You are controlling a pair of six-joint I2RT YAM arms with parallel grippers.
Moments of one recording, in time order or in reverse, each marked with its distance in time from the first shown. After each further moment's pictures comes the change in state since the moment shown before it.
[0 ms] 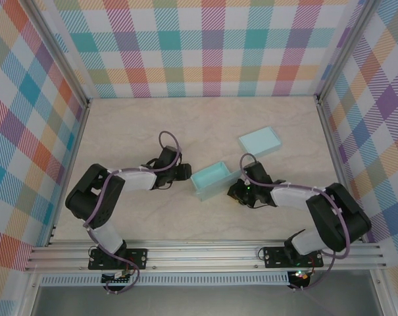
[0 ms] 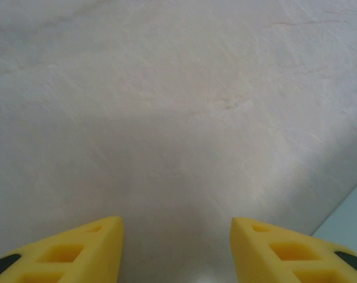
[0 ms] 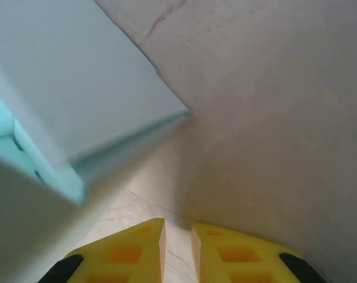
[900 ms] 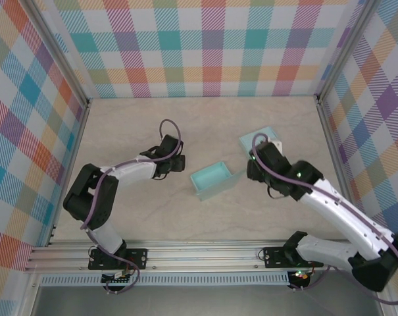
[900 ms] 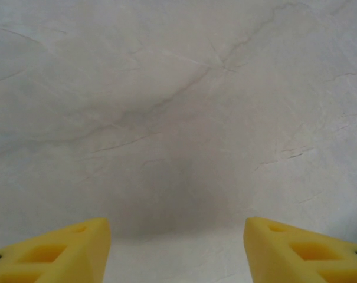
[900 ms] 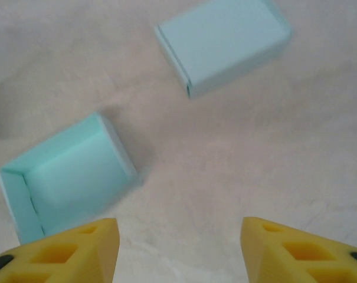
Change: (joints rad) left arm 0.046 0.006 0.212 -0.312 -0.215 0.151; right arm 0.217 -0.460 0.496 -0.945 0.754 -0.333
